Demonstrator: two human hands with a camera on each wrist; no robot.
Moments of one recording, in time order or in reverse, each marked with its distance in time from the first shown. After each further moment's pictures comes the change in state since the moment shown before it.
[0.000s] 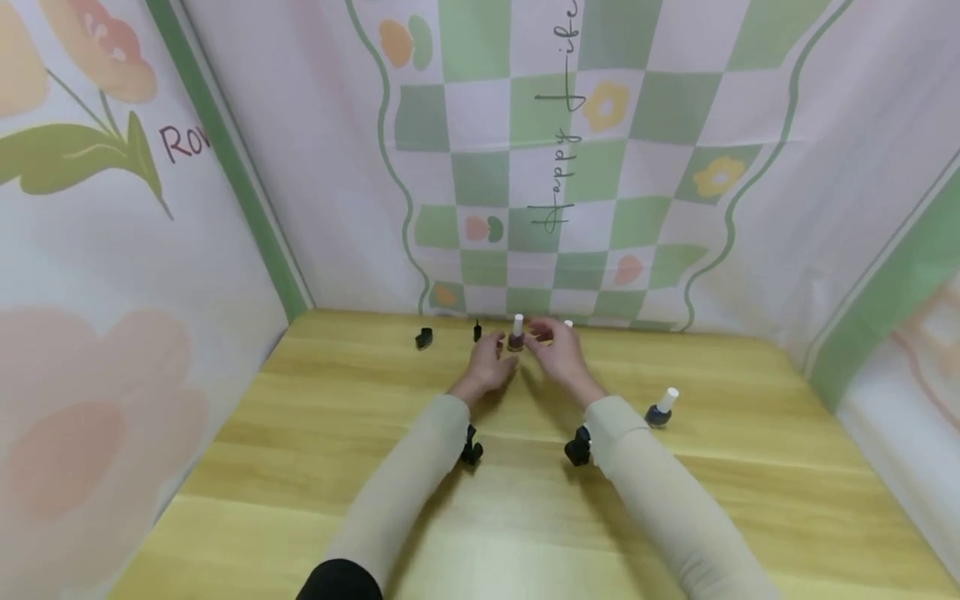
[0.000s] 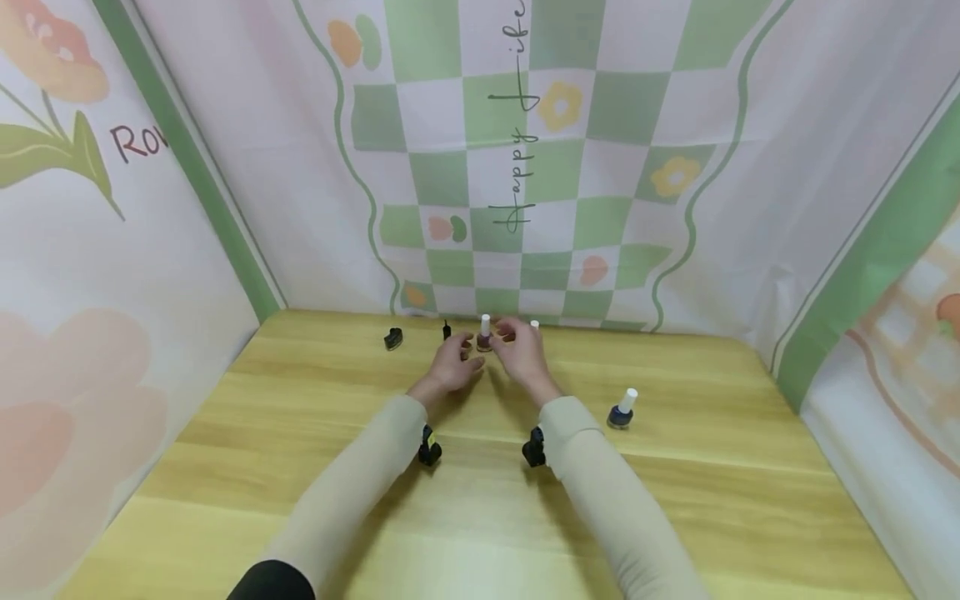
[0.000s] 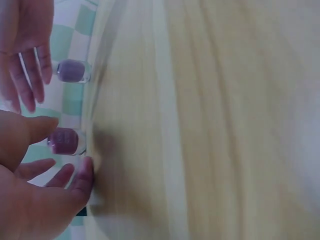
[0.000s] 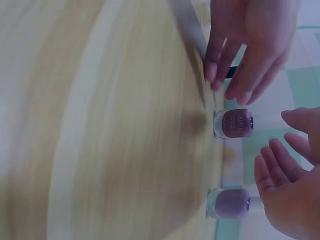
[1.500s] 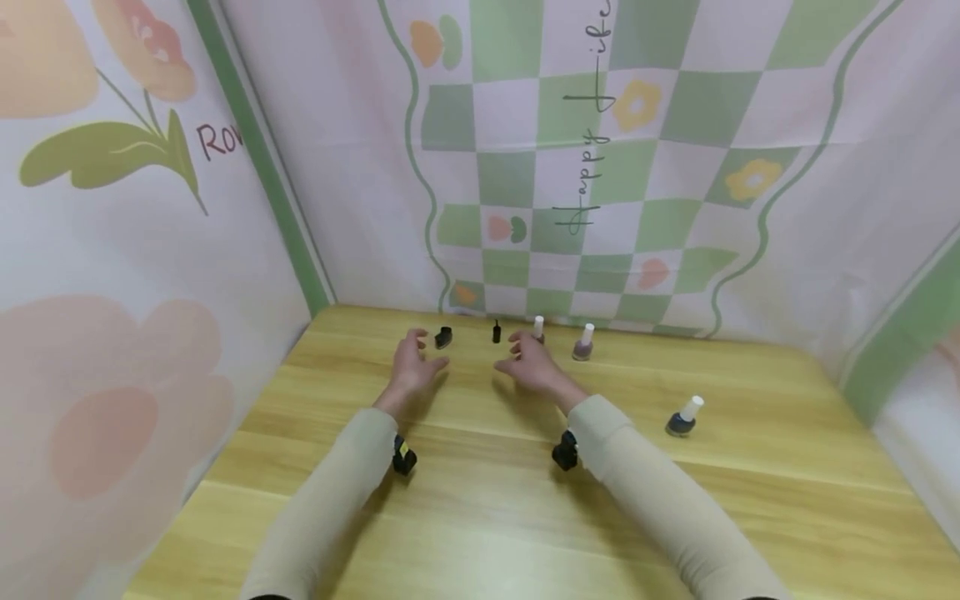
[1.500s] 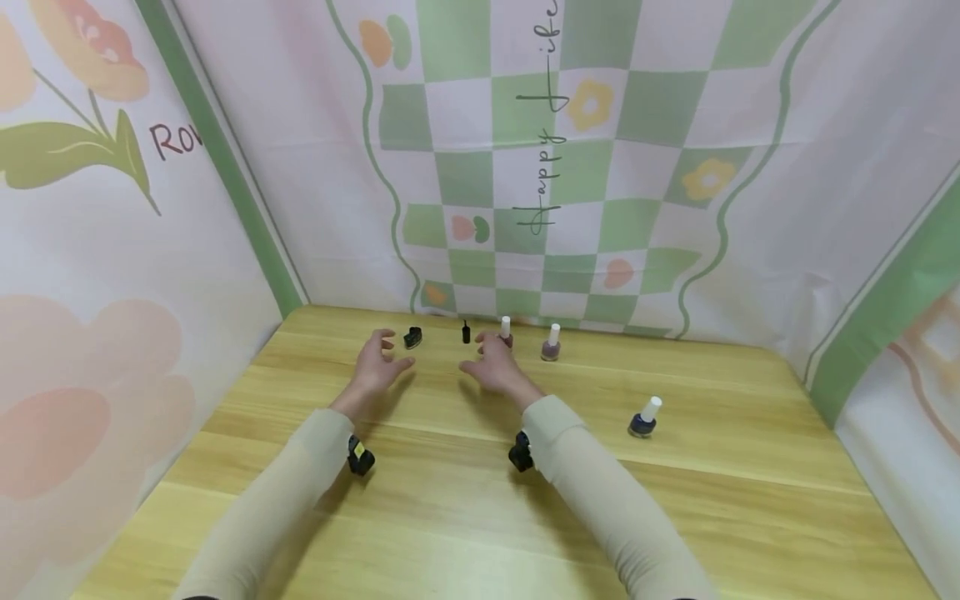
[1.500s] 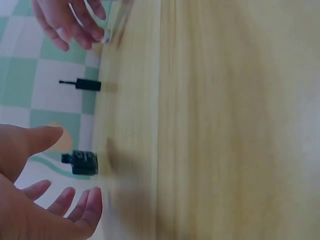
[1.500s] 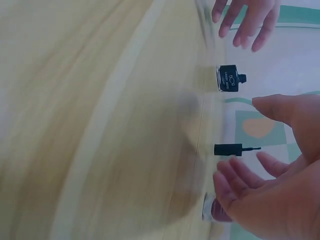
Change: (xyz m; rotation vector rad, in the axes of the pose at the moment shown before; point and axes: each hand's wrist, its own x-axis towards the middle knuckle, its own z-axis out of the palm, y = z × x) left_hand -0.058 -0.062 -0.119 -0.136 0.207 -0.199; right_hand -0.006 -0.036 0.050 -0.054 -0.347 0.097
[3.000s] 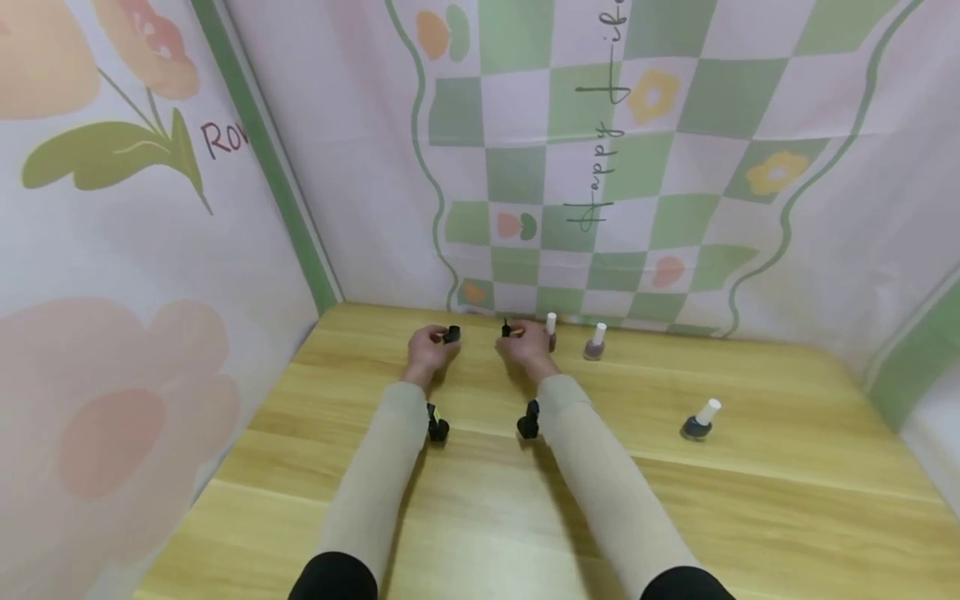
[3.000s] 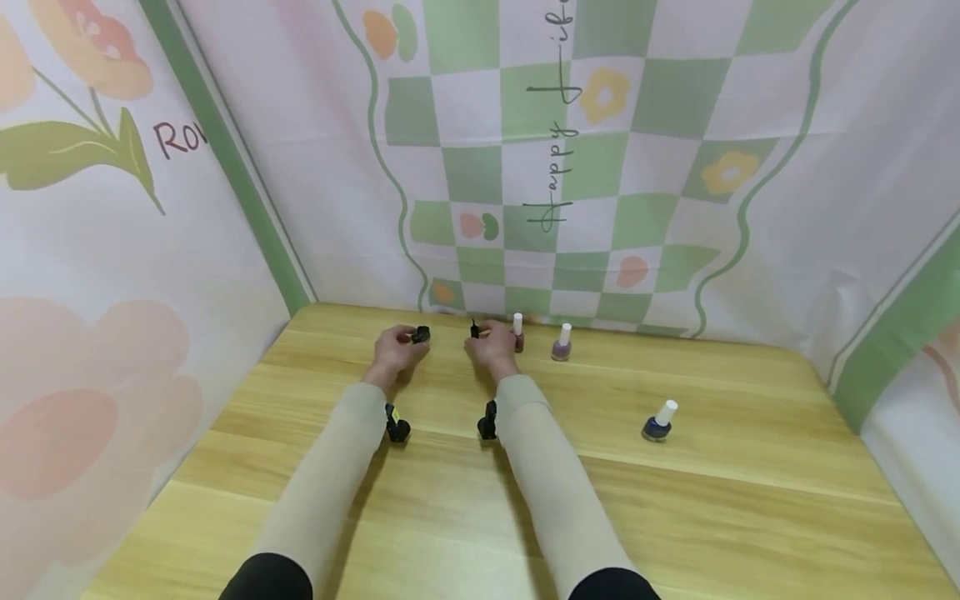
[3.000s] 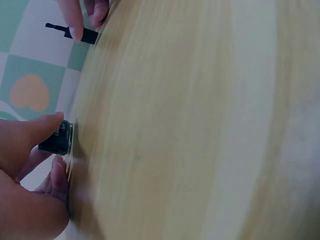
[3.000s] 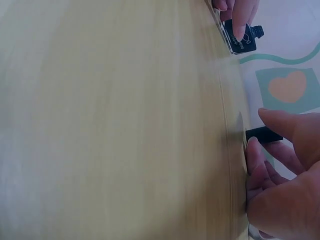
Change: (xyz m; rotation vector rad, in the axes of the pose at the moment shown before) left_hand 0.052 -0.013 0.018 -0.045 0.073 -0.124; right_hand 0.073 0.017 0.026 0.044 0.269 0.176
